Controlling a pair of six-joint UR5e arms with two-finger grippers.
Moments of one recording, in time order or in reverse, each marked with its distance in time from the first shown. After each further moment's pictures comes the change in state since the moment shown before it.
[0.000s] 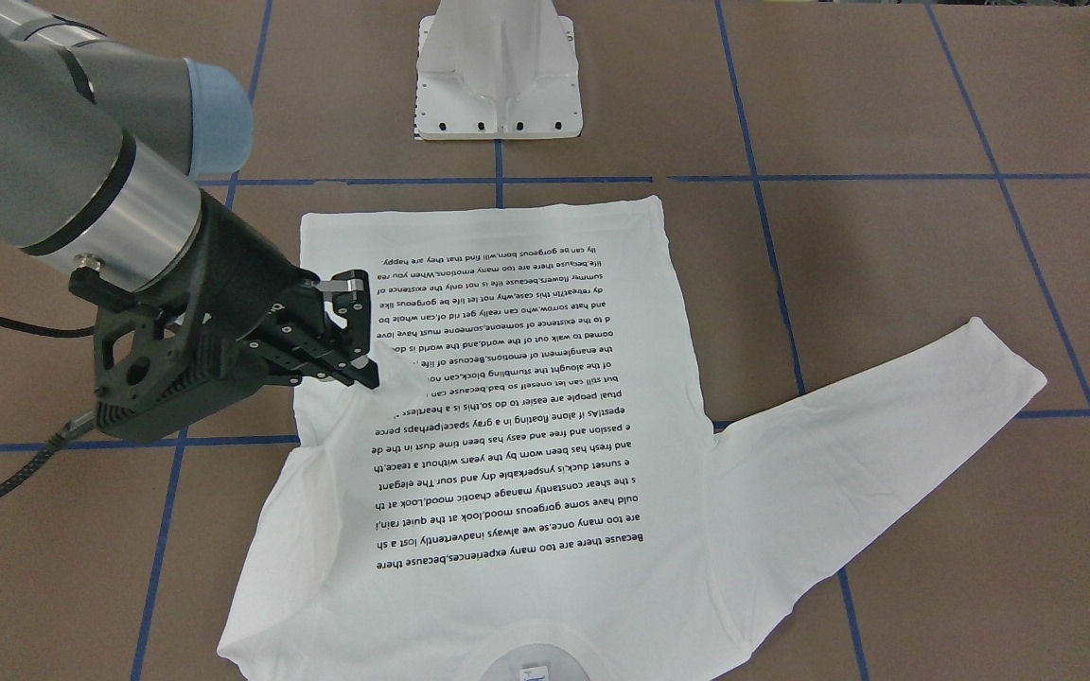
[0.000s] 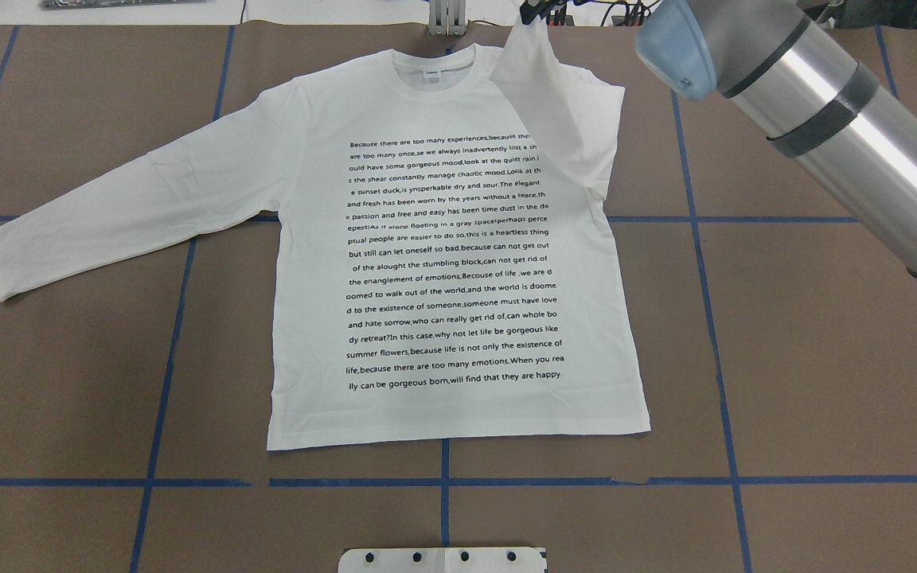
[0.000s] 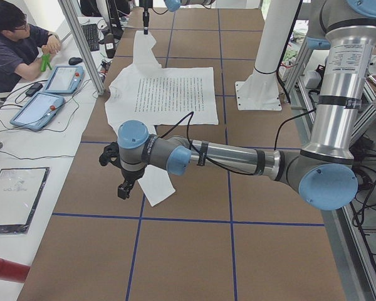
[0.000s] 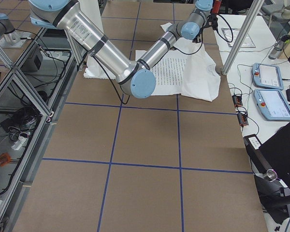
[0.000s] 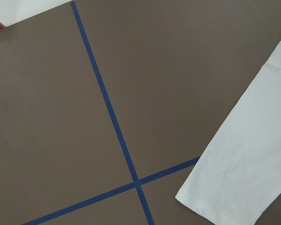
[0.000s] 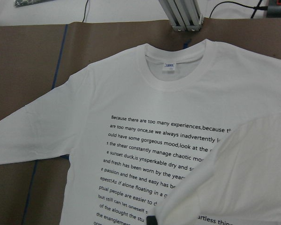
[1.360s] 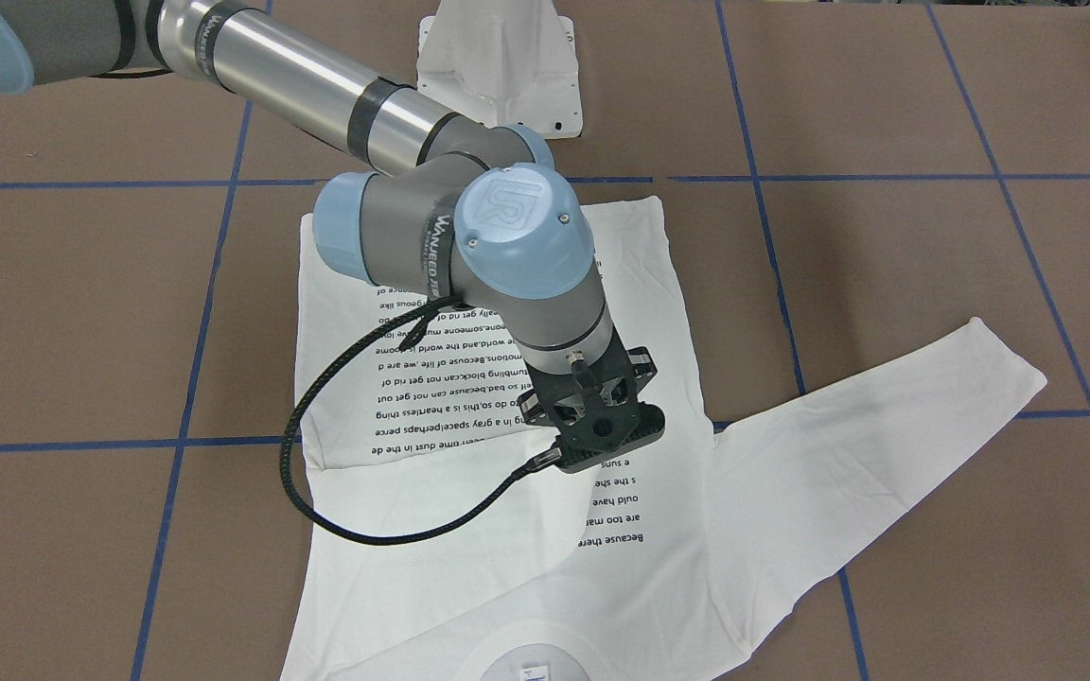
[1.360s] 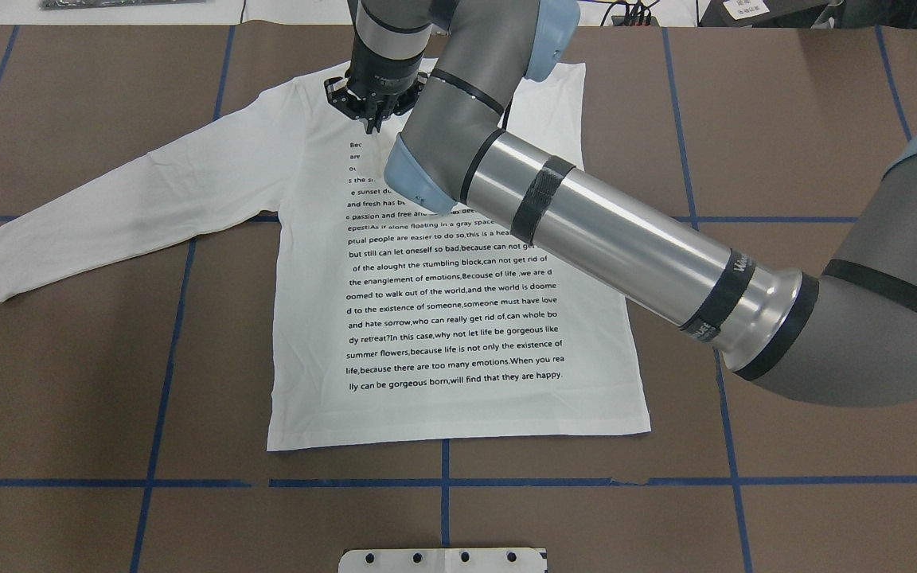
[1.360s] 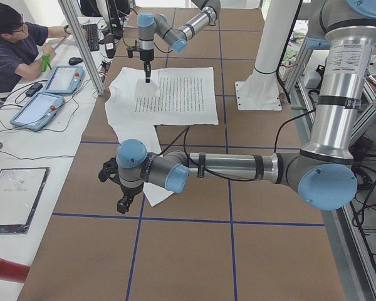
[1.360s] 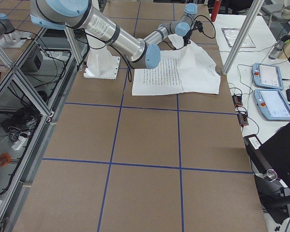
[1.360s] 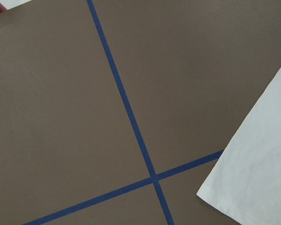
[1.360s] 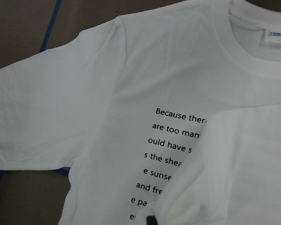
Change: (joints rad) left arm 0.000 -0.003 0.124 -0.119 0.001 -0.003; right arm -0.320 0.322 -0.557 0.112 -0.358 -0.003
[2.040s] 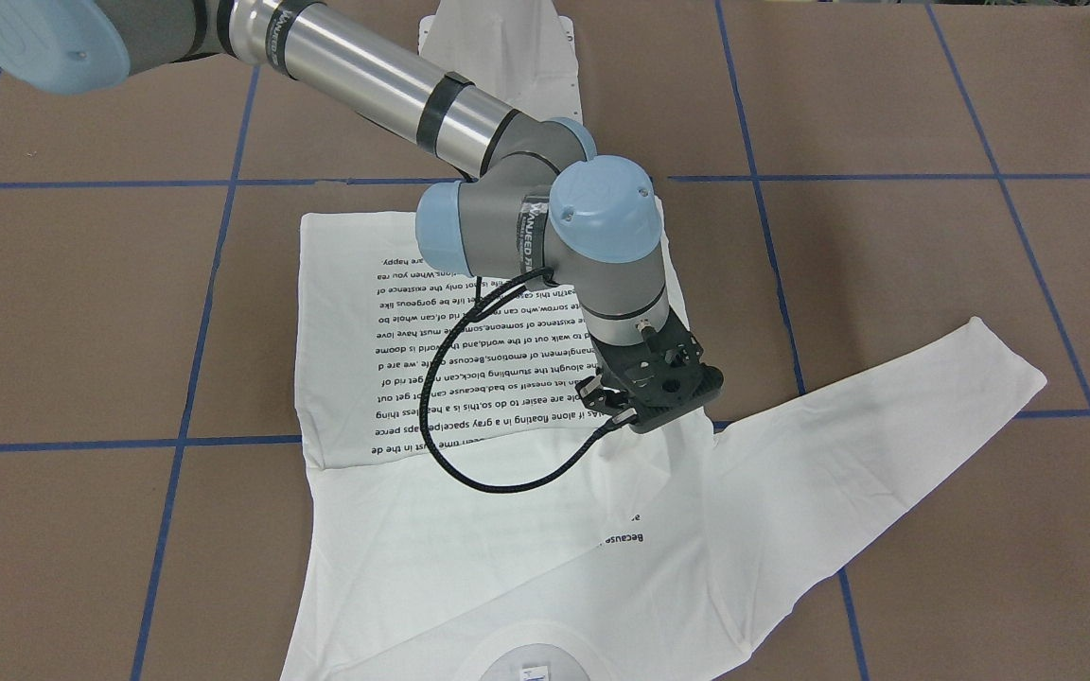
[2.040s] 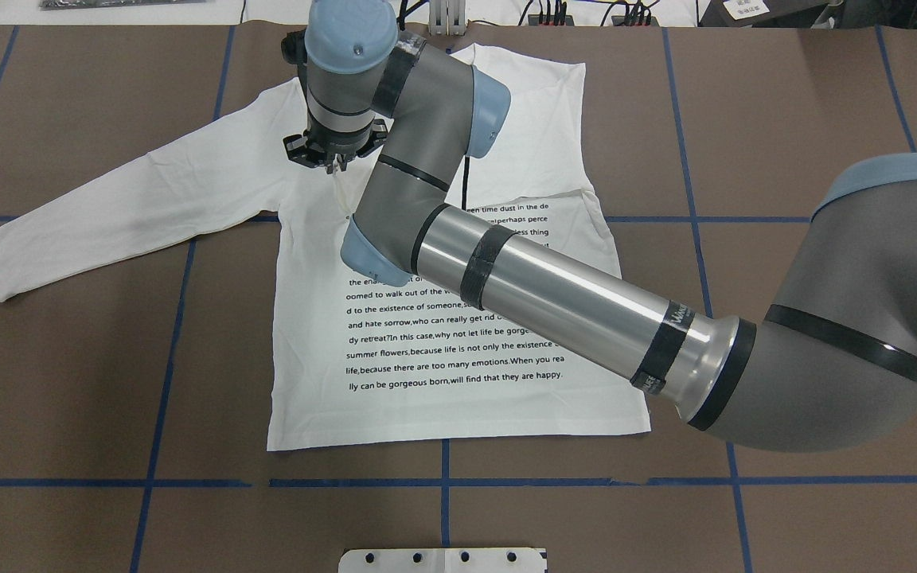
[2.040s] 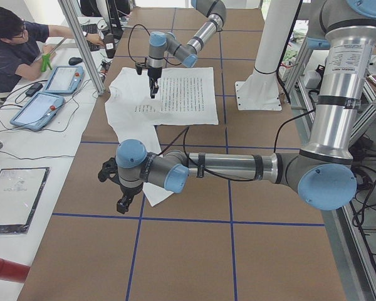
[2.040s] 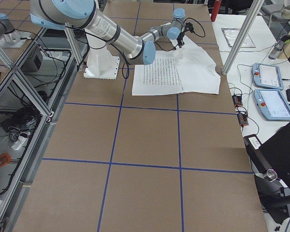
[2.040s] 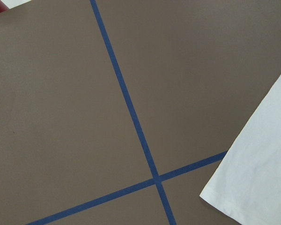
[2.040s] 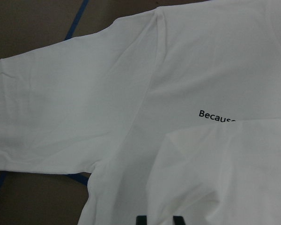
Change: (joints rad) left arm 0.000 -0.004 0.001 -0.002 0.000 -0.009; right arm -0.111 0.040 -0.098 0.170 -0.185 0.013
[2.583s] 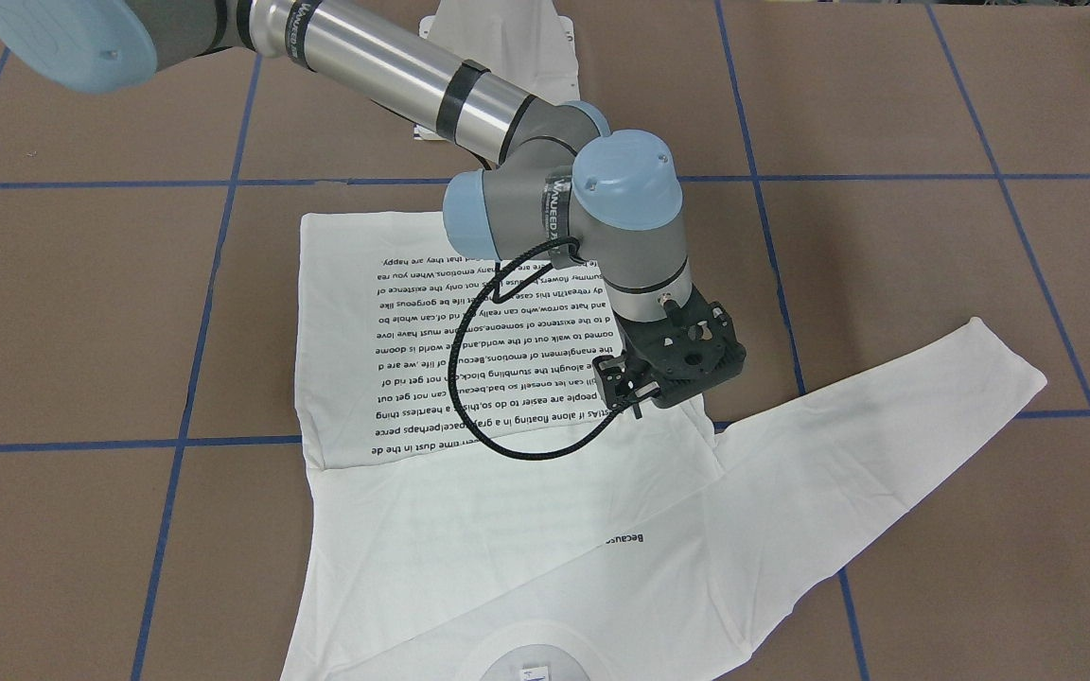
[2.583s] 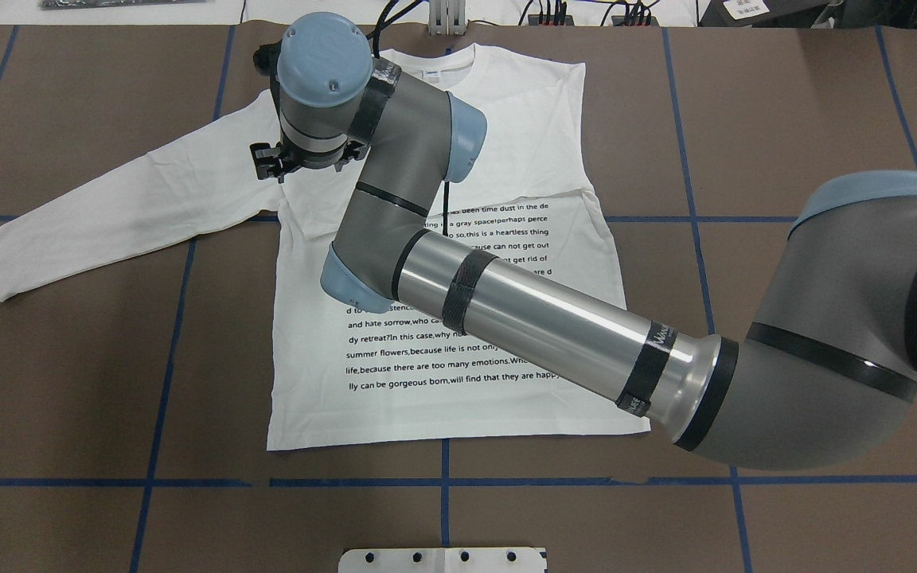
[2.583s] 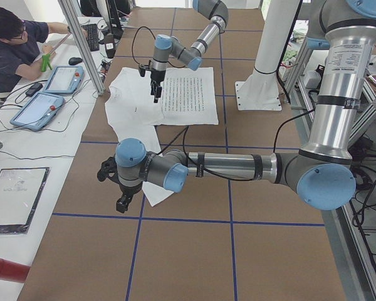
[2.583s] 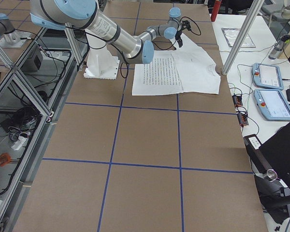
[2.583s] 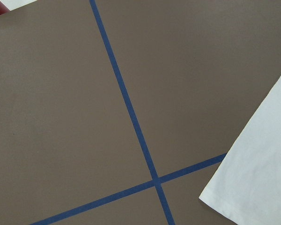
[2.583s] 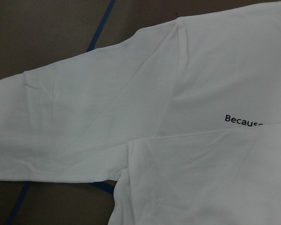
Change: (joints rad) left arm 0.003 -0.006 -0.002 -0.018 0.001 -0.074; right arm -0.025 0.003 0.010 0.021 -0.055 0.077
